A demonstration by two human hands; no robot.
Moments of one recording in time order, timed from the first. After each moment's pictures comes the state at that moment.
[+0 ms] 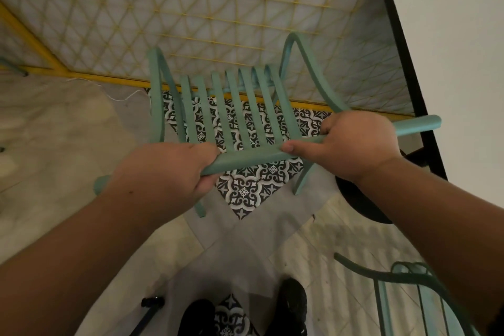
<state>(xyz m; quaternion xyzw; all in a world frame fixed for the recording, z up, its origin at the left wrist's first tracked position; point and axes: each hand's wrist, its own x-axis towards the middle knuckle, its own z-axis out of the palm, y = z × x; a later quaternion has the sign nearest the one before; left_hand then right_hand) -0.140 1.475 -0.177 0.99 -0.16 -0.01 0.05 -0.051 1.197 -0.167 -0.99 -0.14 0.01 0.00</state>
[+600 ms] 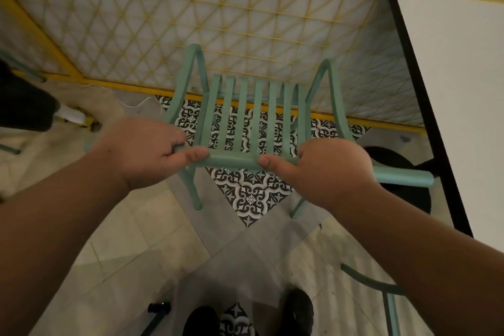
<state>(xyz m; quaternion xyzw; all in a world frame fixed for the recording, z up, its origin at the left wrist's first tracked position) -0.104 1.557 -0.178 0.99 -0.15 0.02 0.03 -0.082 1.257 -0.162 -0.99 -0.14 0.08 0.01</state>
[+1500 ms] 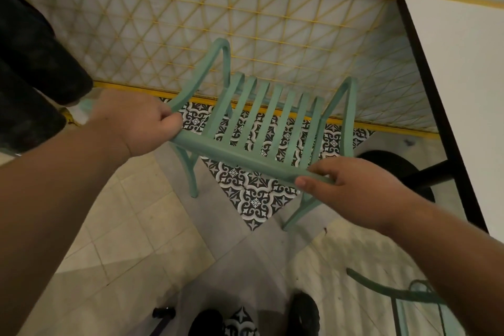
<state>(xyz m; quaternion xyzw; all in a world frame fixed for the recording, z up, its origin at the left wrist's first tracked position) -0.060 1.610 -0.180 1.00 -0.01 -0.01 -0.04 -0.091 1.232 -0.154 -0.95 -0.14 0.23 0.16</state>
